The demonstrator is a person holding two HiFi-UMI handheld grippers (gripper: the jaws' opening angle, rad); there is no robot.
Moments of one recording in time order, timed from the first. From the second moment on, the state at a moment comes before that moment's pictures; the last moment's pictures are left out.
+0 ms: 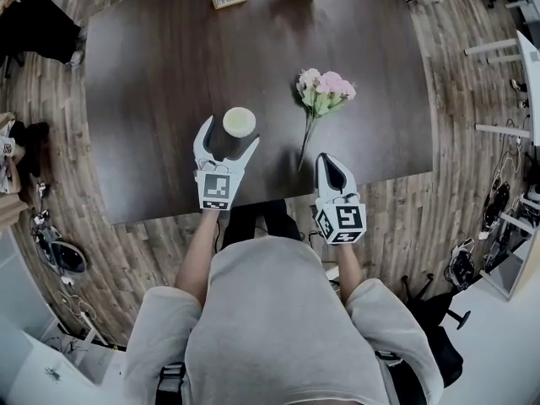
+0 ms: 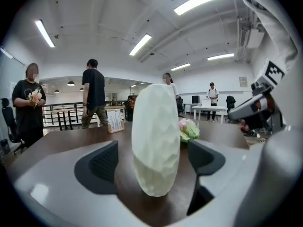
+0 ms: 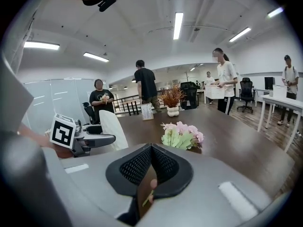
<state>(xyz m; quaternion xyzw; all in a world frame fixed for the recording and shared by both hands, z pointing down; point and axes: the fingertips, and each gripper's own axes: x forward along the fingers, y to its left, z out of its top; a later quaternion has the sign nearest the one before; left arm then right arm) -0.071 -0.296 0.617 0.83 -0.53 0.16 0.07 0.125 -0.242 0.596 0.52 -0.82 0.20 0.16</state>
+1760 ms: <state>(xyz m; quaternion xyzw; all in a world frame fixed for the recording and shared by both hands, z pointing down) -0.060 -0.306 0.626 0.84 -0.52 0.16 0.06 0.143 -0.325 0.732 0.53 -0.68 0.40 0.31</state>
